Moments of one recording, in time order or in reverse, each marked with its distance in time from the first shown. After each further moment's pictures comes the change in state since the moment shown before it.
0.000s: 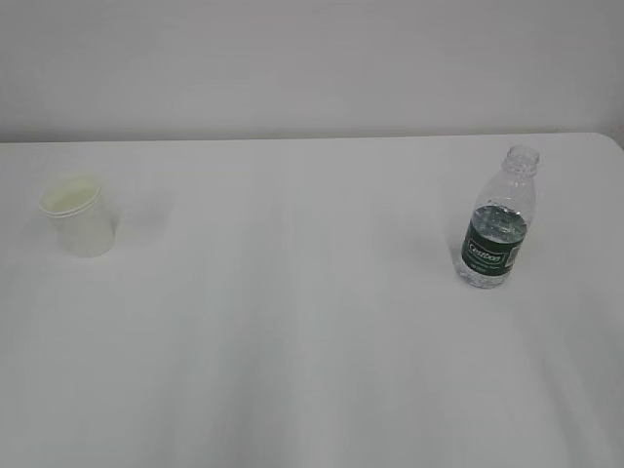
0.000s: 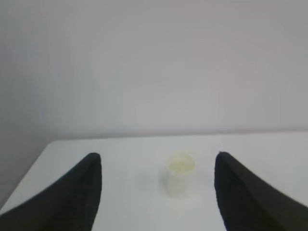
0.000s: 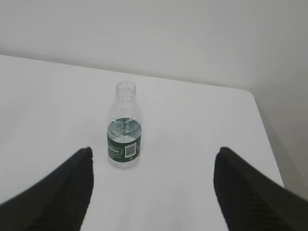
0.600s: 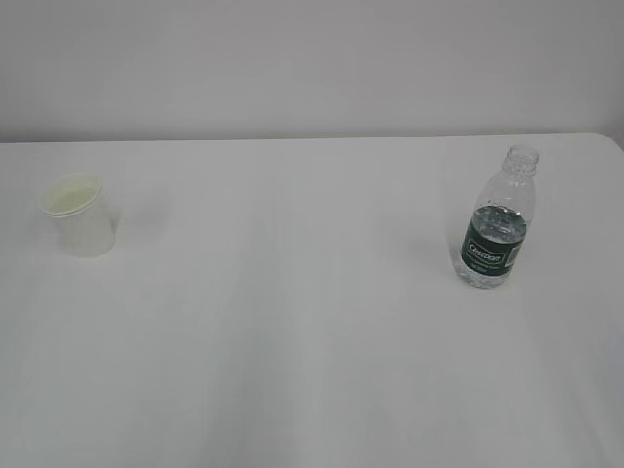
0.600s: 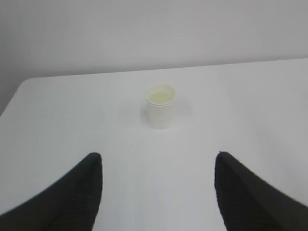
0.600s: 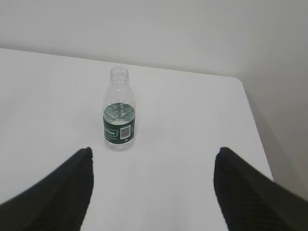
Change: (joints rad) left arm 0.000 -0.002 -0.031 -0.126 0.277 0.085; right arm 0.000 -0.161 -0.056 0.000 0.242 -0.005
